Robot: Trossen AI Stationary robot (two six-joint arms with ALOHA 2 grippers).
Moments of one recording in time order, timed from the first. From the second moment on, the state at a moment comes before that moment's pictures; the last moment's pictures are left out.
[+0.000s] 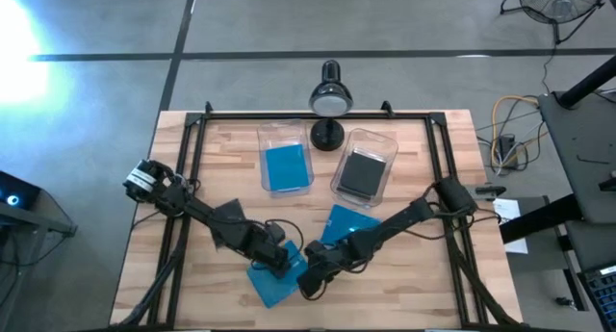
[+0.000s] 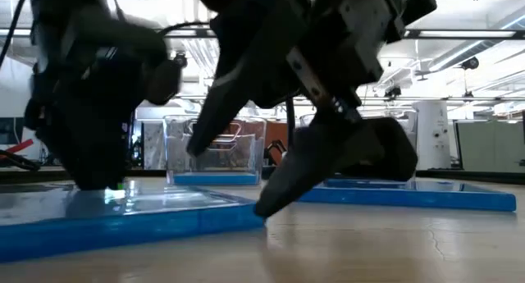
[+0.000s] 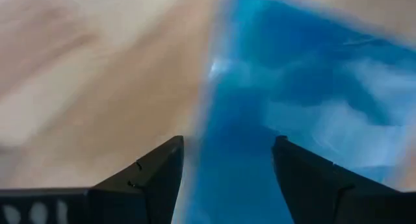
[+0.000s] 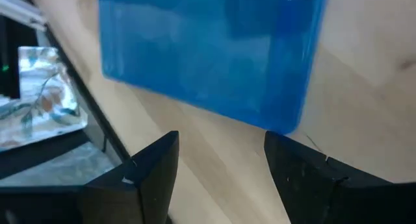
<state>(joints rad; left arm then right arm) -0.47 1.73 1.02 -0.50 -0.06 -1.30 0.42 2.12 1.38 -0.11 -0.09 1.40</state>
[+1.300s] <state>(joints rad) -0.74 1.79 0.98 -0.16 -0.12 -1.49 0.42 2.16 1.38 -0.16 0.04 1.59</state>
